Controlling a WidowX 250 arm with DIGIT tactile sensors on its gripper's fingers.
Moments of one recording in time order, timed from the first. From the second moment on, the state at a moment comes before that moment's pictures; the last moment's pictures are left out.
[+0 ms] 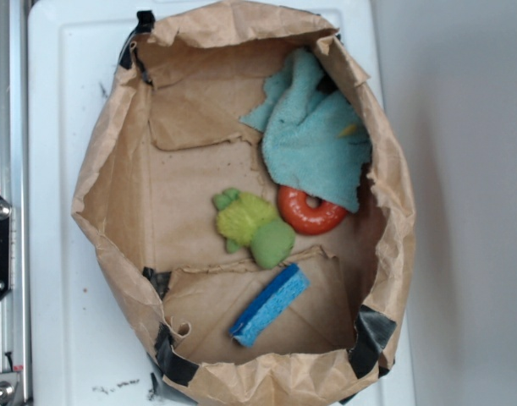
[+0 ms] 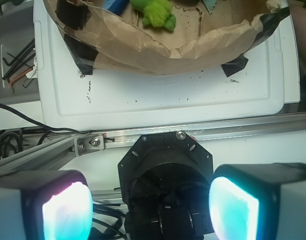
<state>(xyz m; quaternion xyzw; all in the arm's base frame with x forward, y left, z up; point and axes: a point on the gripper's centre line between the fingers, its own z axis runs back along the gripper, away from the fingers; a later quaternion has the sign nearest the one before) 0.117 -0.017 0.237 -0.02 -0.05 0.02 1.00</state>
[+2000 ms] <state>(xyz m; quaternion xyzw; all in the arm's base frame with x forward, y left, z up) 0.286 -0.006 0.124 -0.02 -0.09 0.43 0.90</state>
